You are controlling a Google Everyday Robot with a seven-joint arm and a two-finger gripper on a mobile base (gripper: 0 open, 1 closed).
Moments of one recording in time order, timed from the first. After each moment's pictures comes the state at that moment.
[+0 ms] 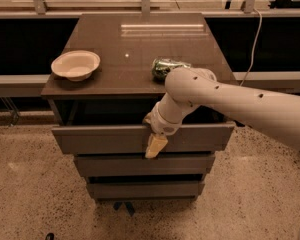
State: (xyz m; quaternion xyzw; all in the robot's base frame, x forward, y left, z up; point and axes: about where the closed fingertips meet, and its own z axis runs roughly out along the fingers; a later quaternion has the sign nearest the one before) arm 0.564 -0.011 0.662 -0.73 0.65 0.11 0.17
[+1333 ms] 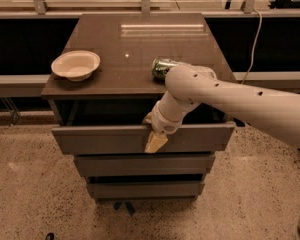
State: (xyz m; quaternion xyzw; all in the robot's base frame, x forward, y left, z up) arm 0.565 -0.012 0.665 -0.73 0.65 0.12 0.17
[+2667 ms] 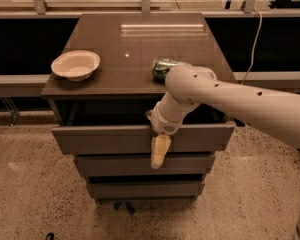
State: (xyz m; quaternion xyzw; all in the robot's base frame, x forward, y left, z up) arm 0.565 -0.012 0.666 -0.73 0.65 0.12 0.17
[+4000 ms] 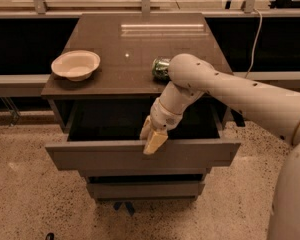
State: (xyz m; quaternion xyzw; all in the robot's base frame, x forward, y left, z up) arm 0.550 -0.001 0.675 -0.74 0.62 0.23 0.13
